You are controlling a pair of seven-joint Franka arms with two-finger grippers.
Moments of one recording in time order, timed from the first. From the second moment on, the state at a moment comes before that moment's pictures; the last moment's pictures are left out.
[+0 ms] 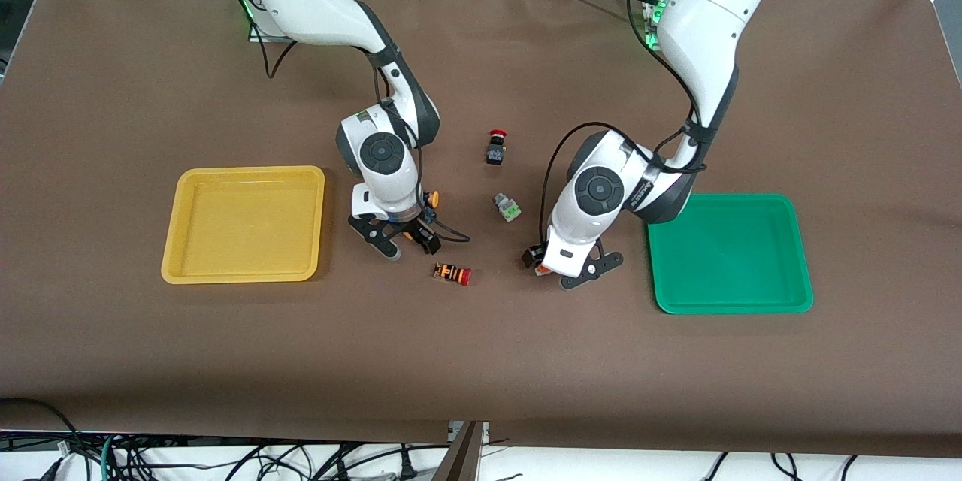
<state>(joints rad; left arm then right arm) -0.41 0.81 -0.13 -1.45 0.05 2.32 -1.00 0.75 0.77 -0.19 -1.67 0.09 2.55 1.25</state>
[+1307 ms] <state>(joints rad) -0.43 0.81 -0.11 -1.40 0.06 2.22 -0.87 0.57 0.71 -0.22 -1.49 0.10 2.18 0.53</state>
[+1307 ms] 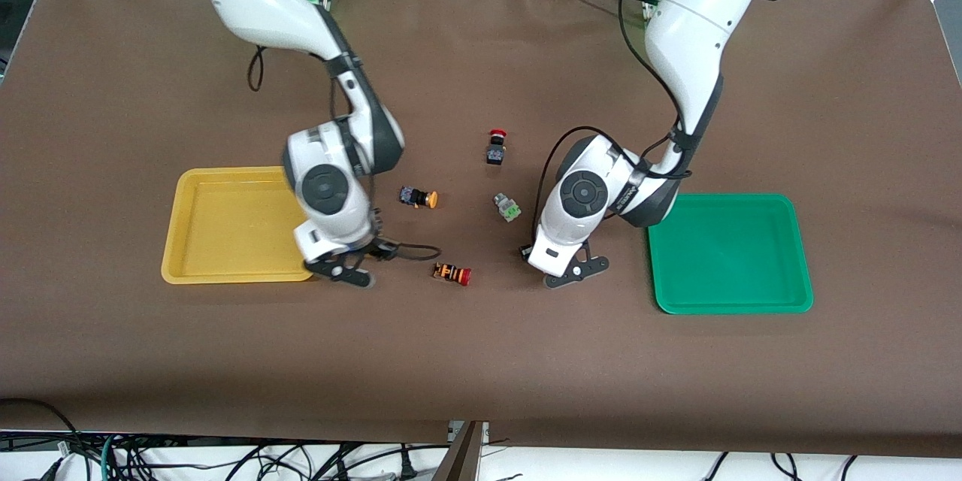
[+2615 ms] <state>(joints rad) -0.05 0.65 -0.08 -1.72 0.06 2.19 -0.03 0.29 0.50 -0.37 -2.09 0.12 2.60 -0.32</state>
